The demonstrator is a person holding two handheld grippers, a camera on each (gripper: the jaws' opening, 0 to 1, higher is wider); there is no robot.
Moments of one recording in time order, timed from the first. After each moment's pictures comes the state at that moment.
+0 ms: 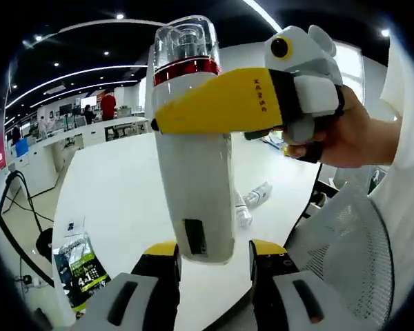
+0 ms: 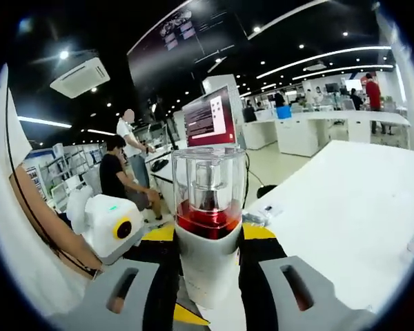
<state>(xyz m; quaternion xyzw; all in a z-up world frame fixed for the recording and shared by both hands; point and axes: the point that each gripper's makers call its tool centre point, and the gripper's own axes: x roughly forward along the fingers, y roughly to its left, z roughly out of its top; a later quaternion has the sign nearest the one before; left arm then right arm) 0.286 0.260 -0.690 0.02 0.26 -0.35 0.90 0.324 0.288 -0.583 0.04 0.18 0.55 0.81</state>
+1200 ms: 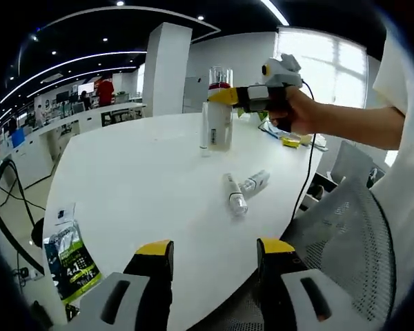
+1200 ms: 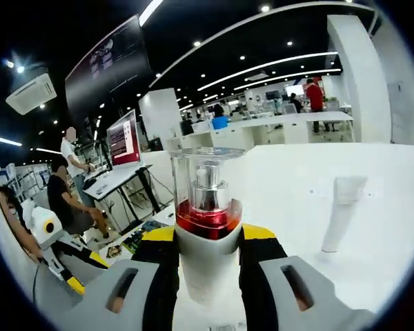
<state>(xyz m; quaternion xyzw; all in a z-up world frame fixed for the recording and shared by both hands) 0.281 0.250 -0.708 0.02 0.31 -0.36 0.88 0.462 0.104 -0.609 0.06 0.18 0.37 0.91</state>
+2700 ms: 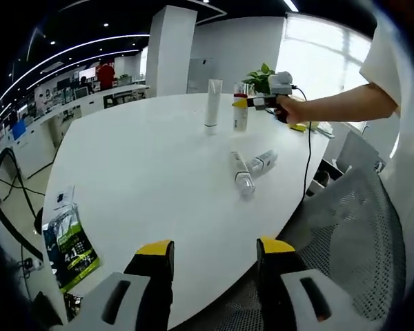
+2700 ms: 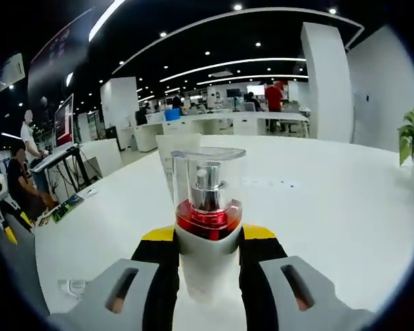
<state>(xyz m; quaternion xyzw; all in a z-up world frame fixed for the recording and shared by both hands) 0.279 0.256 -0.732 0.04 0.36 -0.34 0.87 0.557 -0.061 -0.681 0.01 0.19 0.26 0.95</state>
